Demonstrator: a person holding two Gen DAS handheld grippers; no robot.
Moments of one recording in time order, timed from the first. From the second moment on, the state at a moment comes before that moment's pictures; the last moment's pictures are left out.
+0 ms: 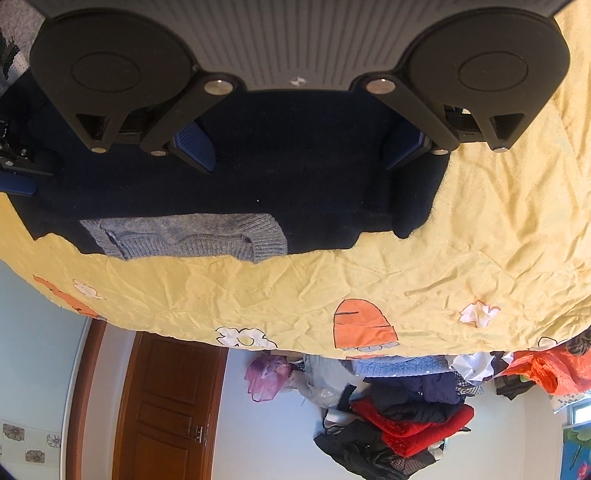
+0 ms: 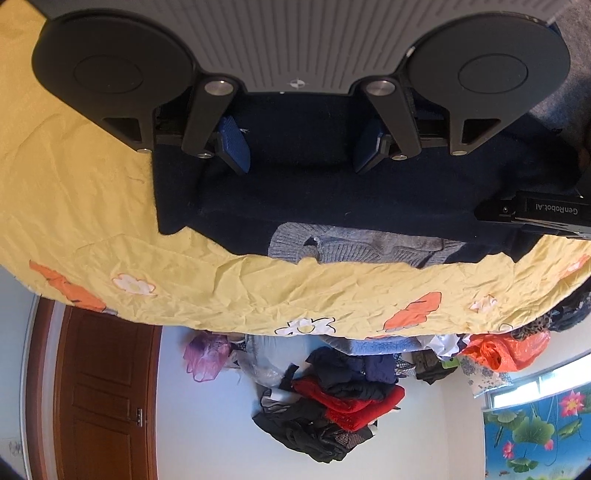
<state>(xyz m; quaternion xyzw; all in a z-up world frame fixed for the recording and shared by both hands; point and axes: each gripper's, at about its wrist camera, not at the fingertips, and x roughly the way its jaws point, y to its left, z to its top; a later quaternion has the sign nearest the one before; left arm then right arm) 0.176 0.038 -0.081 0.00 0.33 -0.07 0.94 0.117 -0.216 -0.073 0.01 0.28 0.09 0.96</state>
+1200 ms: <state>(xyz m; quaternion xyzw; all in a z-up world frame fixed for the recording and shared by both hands) 0.143 0.037 -0.063 0.00 0.34 -0.05 0.94 0.077 -0.206 -0.083 0.02 0.31 0.03 0.95</state>
